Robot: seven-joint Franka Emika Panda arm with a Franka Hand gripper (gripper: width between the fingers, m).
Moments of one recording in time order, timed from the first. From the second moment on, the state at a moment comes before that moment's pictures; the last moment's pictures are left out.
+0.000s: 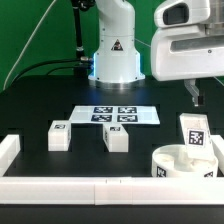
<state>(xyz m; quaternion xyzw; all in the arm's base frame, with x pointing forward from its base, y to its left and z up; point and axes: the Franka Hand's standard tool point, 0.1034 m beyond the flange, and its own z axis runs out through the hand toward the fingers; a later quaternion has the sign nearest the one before) 0.623 0.125 0.123 -0.99 0.11 0.05 0.09</state>
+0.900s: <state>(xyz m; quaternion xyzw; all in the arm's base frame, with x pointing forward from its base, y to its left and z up) 0.623 0.095 0.108 -0.92 -0.38 0.01 0.07</state>
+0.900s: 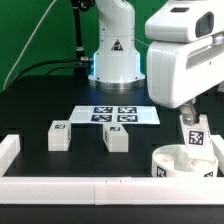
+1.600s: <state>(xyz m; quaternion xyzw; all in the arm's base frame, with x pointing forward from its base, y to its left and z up) 0.615 0.089 0.077 -0.89 -0.45 -0.06 0.02</state>
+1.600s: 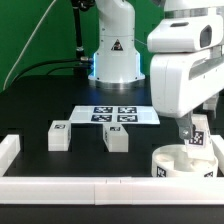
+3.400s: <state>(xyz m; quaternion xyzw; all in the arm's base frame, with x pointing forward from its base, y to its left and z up) 0.633 0.102 0.069 -0.95 0.29 -0.03 0.10</state>
